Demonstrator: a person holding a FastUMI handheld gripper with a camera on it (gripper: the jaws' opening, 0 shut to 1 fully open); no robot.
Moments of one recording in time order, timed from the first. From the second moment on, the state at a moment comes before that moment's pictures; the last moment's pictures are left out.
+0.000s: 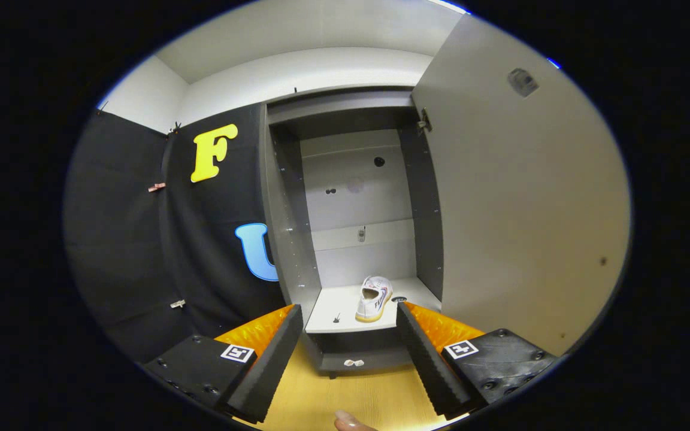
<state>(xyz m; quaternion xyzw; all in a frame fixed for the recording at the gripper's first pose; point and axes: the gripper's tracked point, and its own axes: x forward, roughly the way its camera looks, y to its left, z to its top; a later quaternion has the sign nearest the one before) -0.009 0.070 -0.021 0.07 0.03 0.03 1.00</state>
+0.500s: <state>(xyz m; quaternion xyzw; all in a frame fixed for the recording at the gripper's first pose) -0.121 -0.065 0.011 0.05 0.00 0.06 1.00</state>
